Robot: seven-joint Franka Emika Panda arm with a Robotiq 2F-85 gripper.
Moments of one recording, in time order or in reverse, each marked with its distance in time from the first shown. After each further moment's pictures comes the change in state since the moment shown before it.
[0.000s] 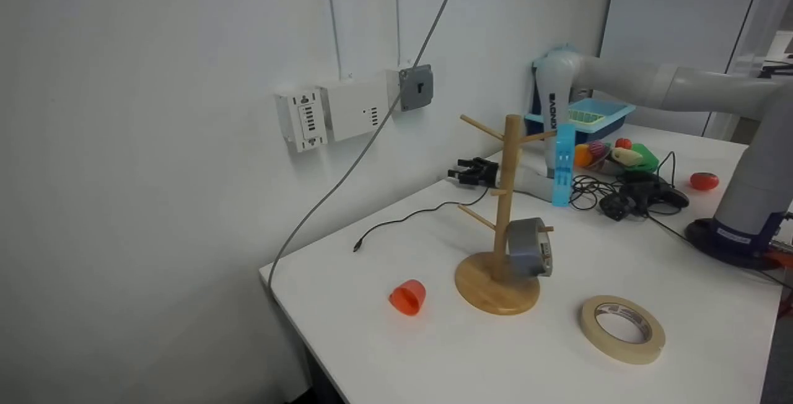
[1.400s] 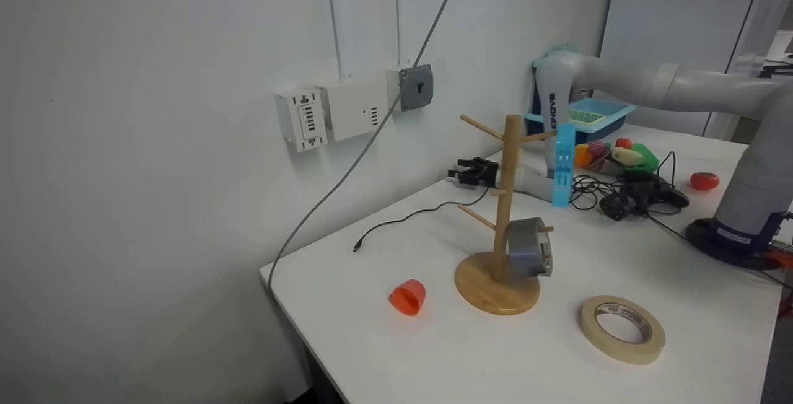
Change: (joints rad) arm 0.150 0.177 0.039 -0.069 0.085 0.494 -0.024
